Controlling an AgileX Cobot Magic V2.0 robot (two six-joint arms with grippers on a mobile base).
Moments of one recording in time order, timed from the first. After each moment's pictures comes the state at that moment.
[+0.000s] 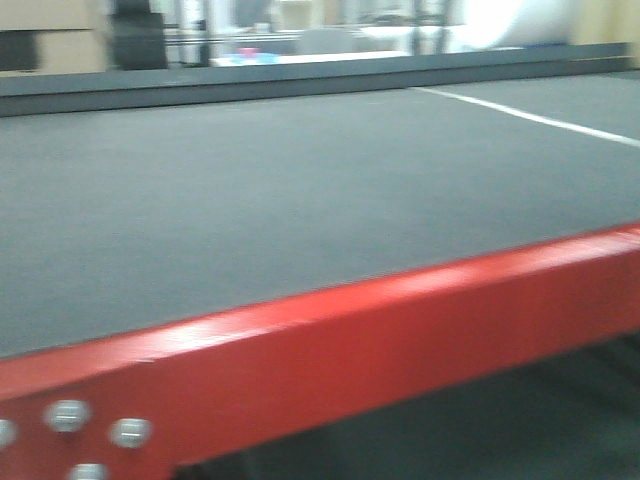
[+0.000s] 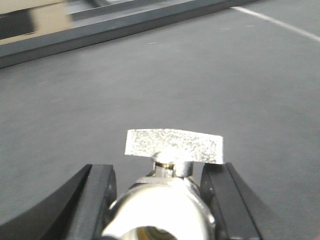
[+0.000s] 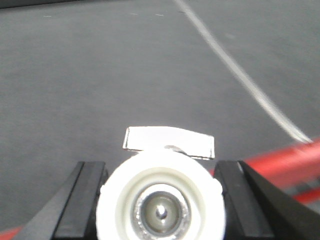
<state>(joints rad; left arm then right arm) -0.02 0.72 -0.94 -0.08 0.63 0.18 -0.05 0.77 -0.94 0.07 0.64 -0.02</state>
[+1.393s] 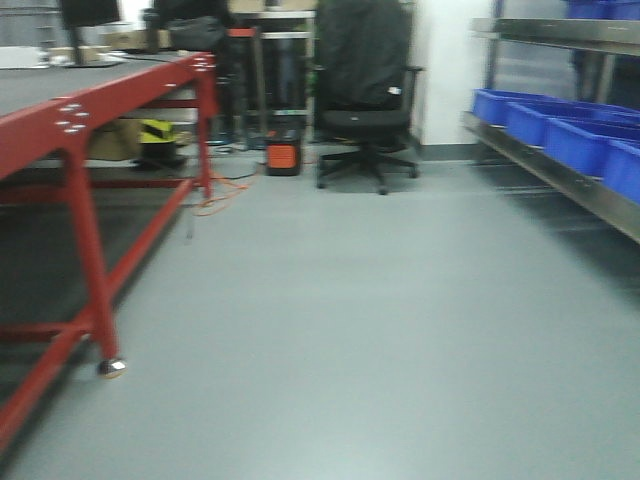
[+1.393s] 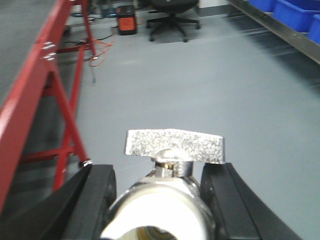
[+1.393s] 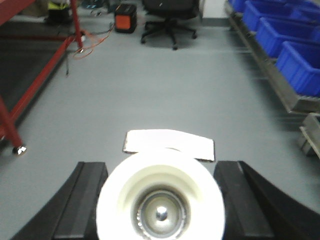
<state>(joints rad) -0.02 0.72 -0.94 -0.08 0.63 0.18 -0.05 0.66 -0.94 0.06 0.64 -0.02</state>
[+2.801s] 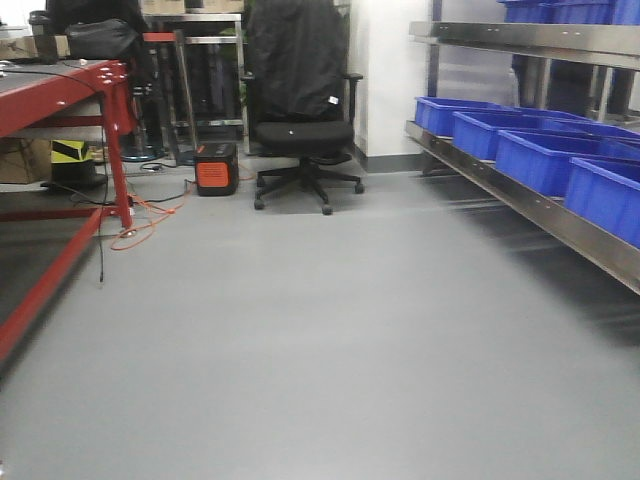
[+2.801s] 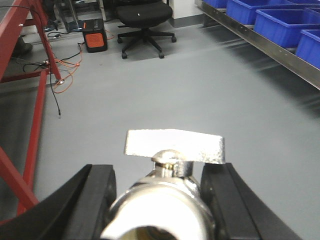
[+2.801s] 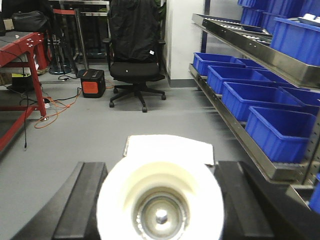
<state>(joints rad) -0.02 0.72 -0.94 -0.08 0.63 0.18 -0.05 0.50 -0.94 0.06 0.64 -0.02</state>
